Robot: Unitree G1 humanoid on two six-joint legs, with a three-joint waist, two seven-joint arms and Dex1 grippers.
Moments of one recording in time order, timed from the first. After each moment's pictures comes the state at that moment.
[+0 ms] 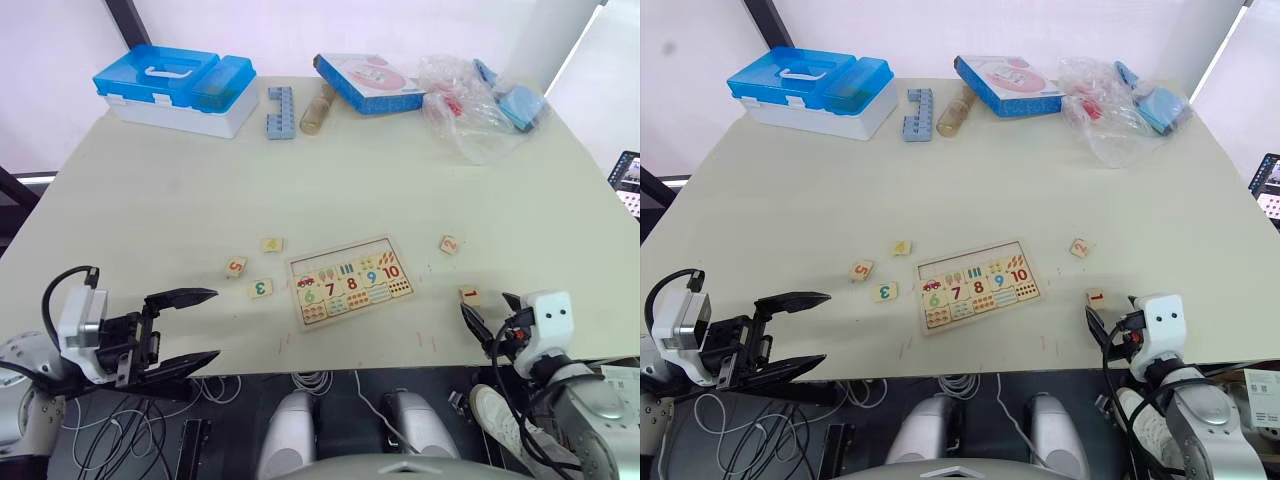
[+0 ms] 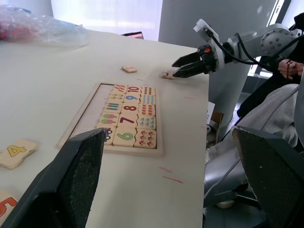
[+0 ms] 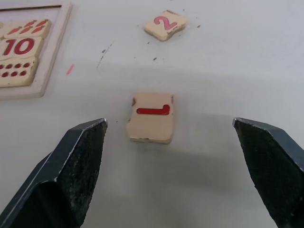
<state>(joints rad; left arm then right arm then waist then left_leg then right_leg) 0.22 0.81 0.41 -0.03 -0.79 0.04 -1.58 0.36 -0.30 -0.17 -0.60 0.27 0.51 0.32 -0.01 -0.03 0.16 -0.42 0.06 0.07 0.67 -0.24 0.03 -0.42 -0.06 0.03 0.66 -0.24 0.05</state>
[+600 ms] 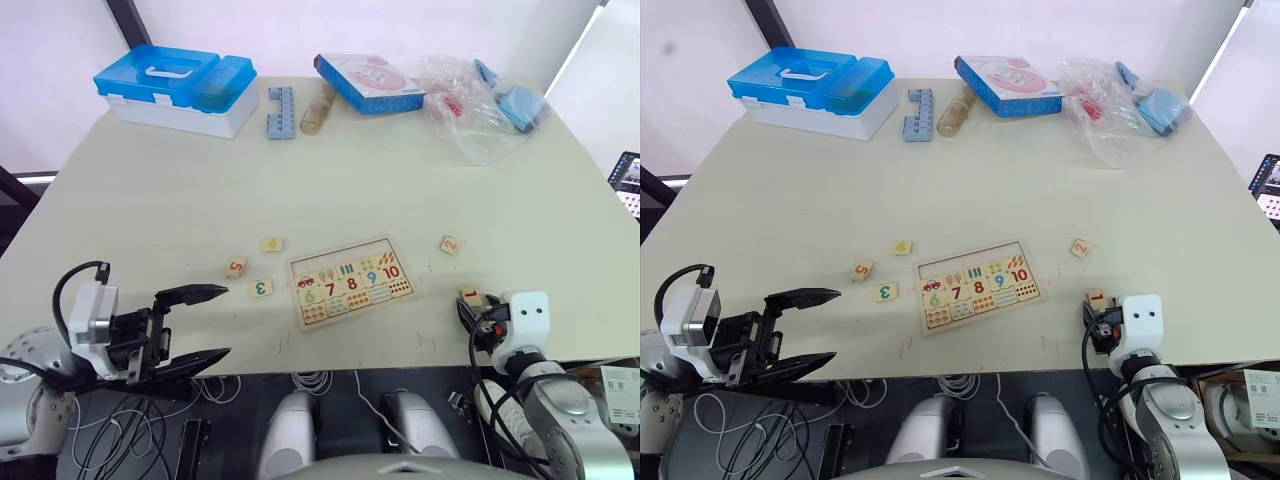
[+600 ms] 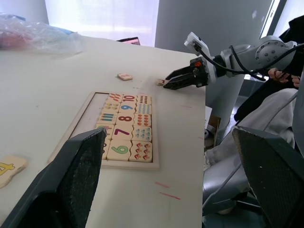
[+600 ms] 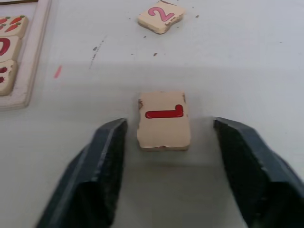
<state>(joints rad) 0.23 0.79 0.41 -0.13 -0.78 0.09 -1.54 0.33 -0.23 -0.09 -0.63 0.22 0.61 0.19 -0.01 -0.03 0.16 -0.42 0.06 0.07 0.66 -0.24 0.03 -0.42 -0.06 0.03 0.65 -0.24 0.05</state>
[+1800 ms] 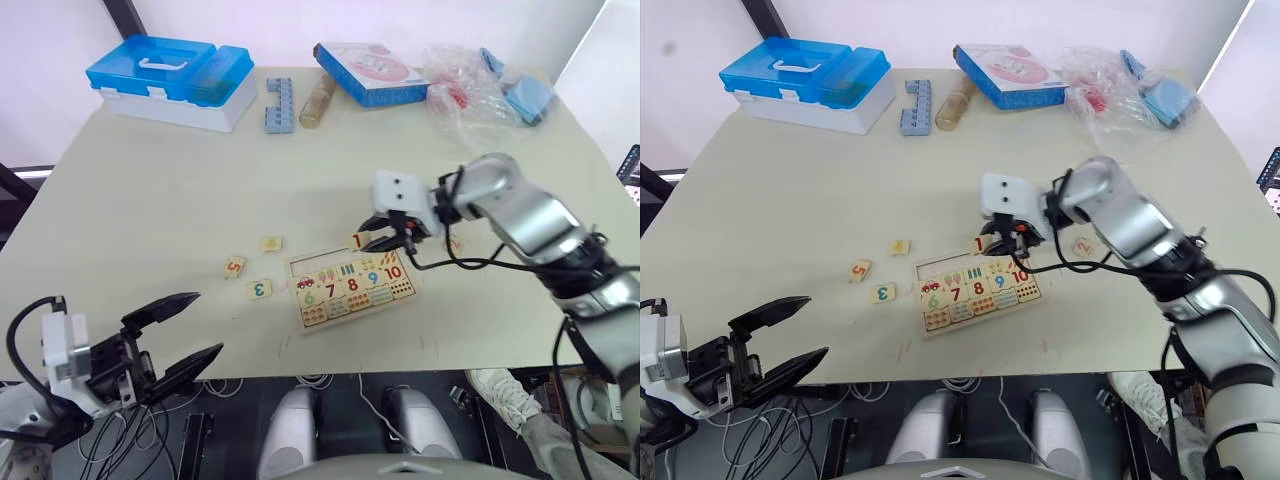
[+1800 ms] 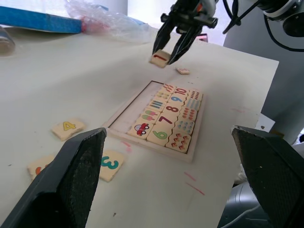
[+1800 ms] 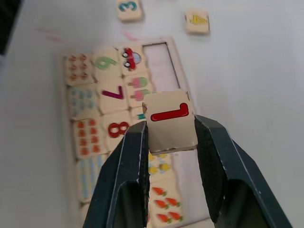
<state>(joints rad) 0.50 0.64 0.61 -0.37 -0.79 0.12 -1.27 -1.08 -0.55 0.62 0.07 0.16 0.61 1.25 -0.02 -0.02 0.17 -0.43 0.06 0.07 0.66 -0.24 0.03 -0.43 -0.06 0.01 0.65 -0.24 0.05</state>
